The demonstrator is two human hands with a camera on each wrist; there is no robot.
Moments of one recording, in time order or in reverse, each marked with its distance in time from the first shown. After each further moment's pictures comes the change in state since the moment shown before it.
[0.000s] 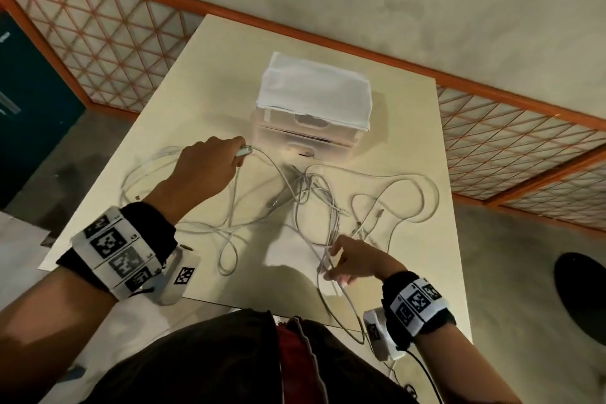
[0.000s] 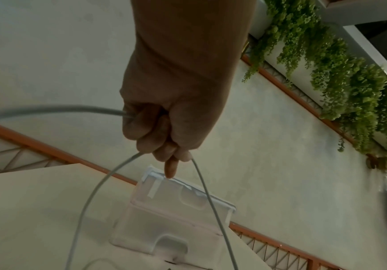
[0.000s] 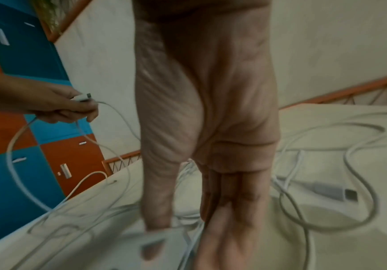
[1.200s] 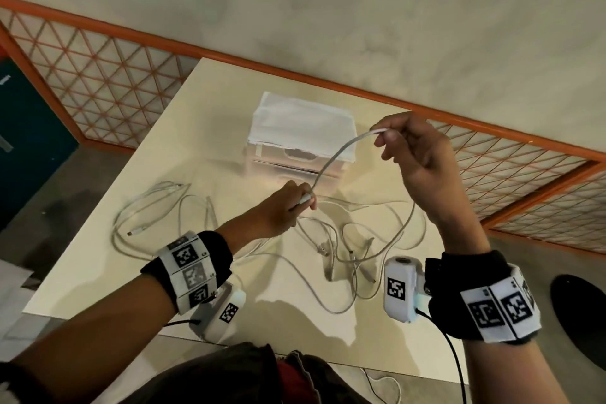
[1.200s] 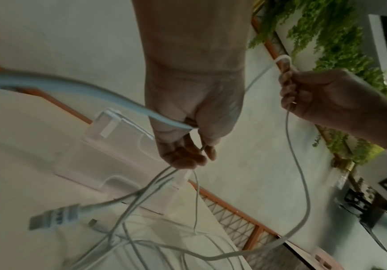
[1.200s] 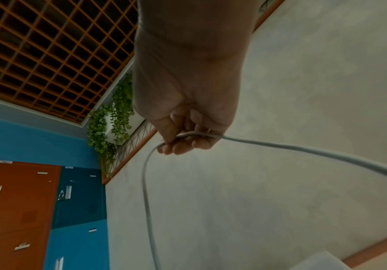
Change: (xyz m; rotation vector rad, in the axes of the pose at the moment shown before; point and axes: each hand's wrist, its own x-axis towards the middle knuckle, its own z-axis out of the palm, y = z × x) left_hand 0.014 0.082 0.031 -0.656 -0.254 0.303; right_hand -0.132 -0.115 -0.119 0.248 0.936 -0.991
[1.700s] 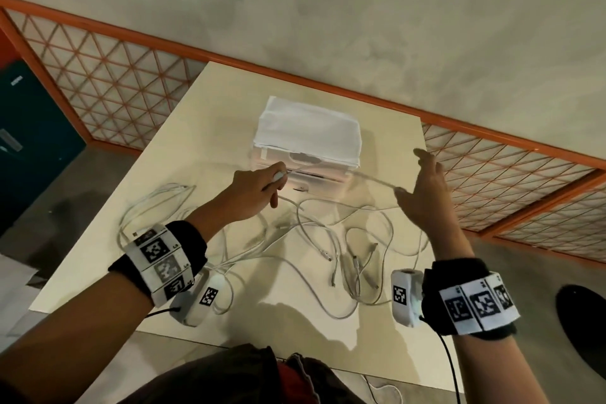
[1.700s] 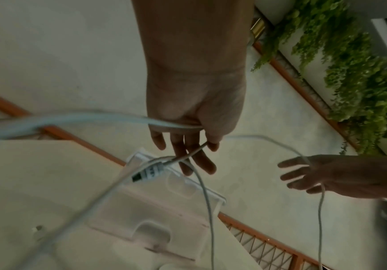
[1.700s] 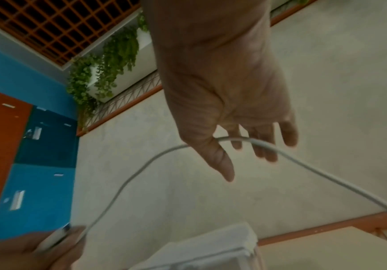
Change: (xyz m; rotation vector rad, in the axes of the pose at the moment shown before) left_hand -0.005 -0.026 -0.046 0.149 0.162 -0.004; right_hand -0.018 0.076 -0.008 -0.653 0.029 0.495
